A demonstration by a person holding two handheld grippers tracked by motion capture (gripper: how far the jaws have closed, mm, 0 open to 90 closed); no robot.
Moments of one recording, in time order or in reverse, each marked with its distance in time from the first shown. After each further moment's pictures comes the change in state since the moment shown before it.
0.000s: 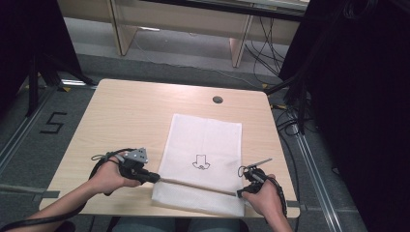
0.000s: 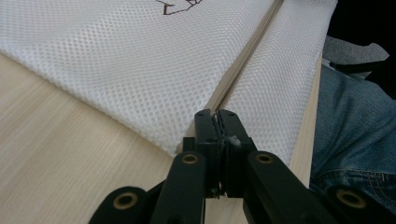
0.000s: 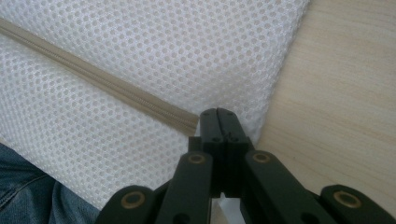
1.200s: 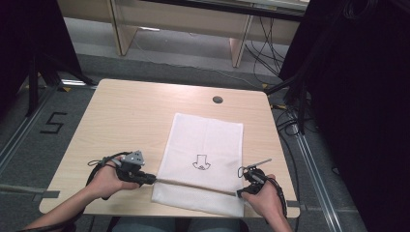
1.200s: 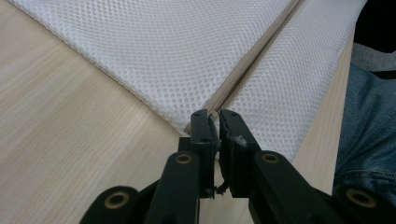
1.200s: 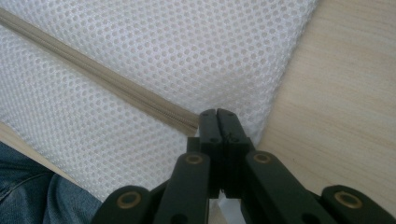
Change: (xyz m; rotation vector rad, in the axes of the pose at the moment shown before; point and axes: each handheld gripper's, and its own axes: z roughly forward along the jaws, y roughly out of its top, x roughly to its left) left arm 0.002 -0.016 0.006 0.008 0.064 -0.039; right arm 0.003 -0.001 -0.001 -0.021 -0.023 -0.012
